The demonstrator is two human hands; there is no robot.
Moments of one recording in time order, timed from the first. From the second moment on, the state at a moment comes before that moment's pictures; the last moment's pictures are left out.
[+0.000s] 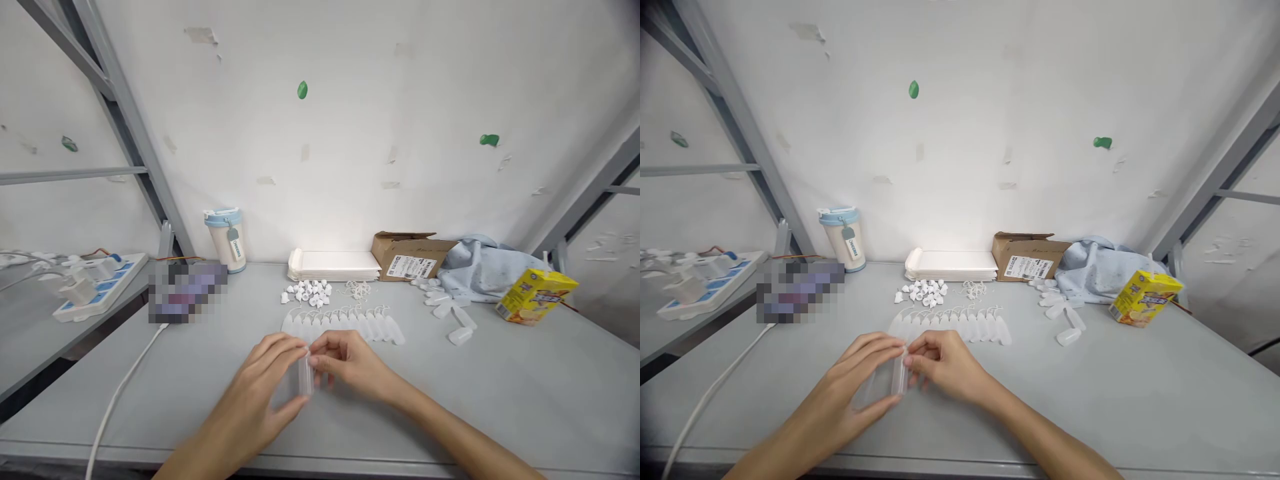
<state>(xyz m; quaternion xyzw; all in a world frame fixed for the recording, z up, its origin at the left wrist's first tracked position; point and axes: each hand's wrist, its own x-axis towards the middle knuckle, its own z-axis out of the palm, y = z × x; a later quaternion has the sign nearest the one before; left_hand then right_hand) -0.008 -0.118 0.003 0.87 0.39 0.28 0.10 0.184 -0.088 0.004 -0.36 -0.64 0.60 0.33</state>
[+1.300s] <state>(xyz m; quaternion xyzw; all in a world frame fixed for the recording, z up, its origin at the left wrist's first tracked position) -0.060 -0.114 -0.007 0.78 0.49 0.21 0.31 0.159 -0.105 -0.020 -0.39 -0.88 0.21 0.18</state>
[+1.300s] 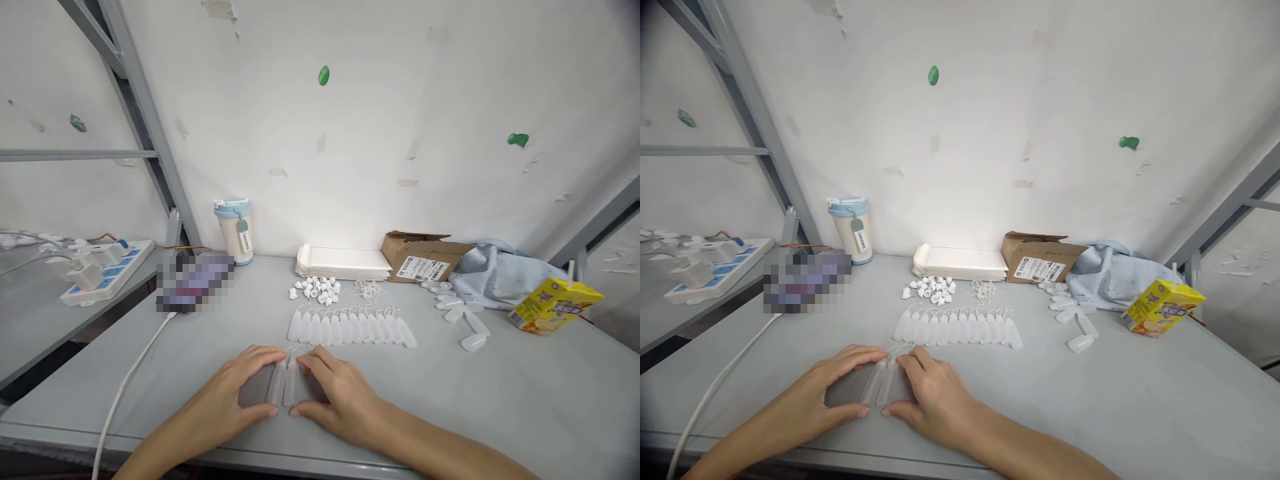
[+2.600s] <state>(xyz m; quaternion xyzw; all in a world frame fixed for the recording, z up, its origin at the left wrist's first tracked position) -0.035 -0.086 0.015 0.81 0.45 0.28 0.24 0.188 -0.082 -0.010 -0.33 -0.87 0.19 0.31</state>
